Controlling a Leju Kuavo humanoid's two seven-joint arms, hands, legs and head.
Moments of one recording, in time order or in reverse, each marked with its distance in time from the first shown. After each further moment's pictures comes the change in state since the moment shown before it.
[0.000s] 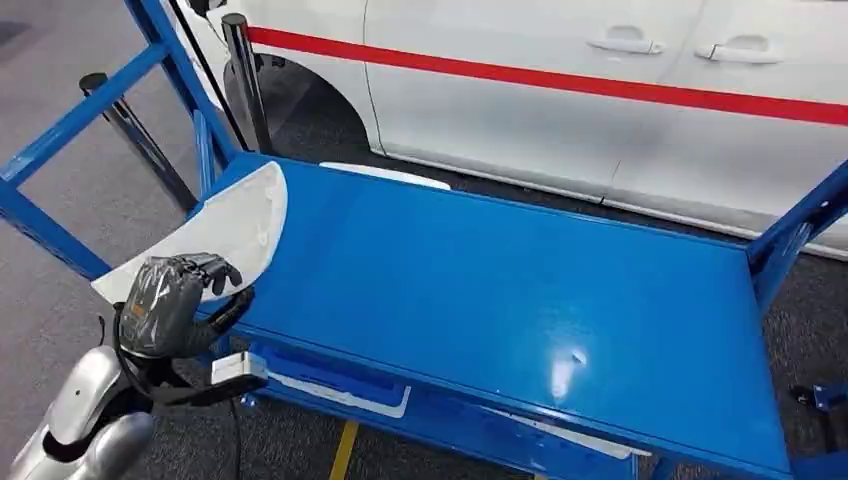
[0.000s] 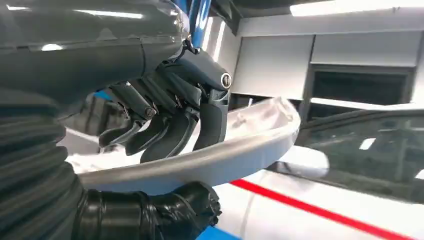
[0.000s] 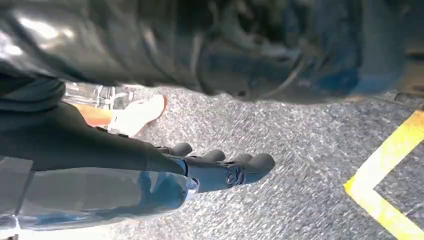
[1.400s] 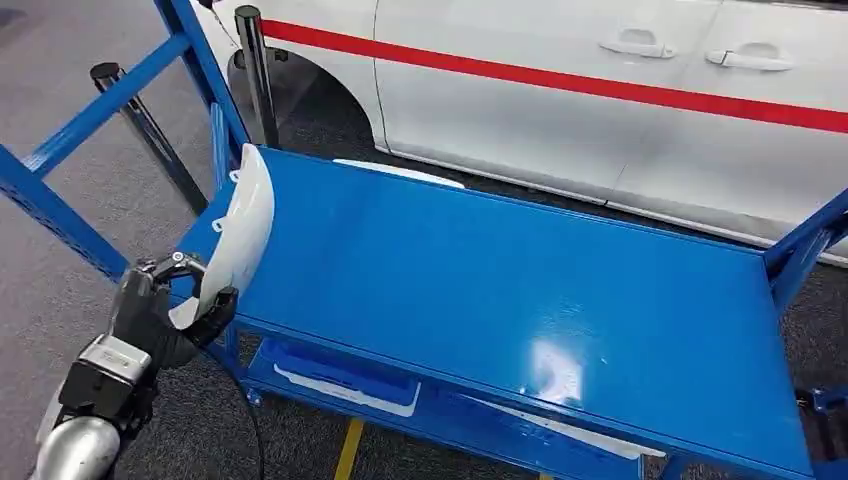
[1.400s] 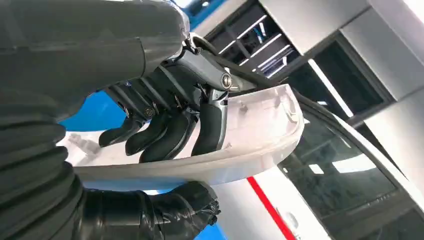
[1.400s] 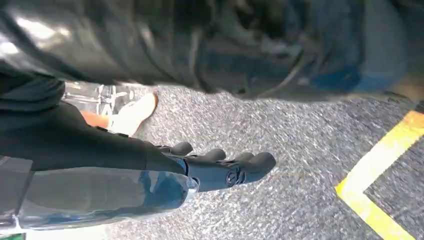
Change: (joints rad) left arm 0.095 -0.151 0.157 -0.119 0.704 -0.241 -0.129; right arm -0.011 -0.001 -0.003 -0.006 0.018 0.006 0.017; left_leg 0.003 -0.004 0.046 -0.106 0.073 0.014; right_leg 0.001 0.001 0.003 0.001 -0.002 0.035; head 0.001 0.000
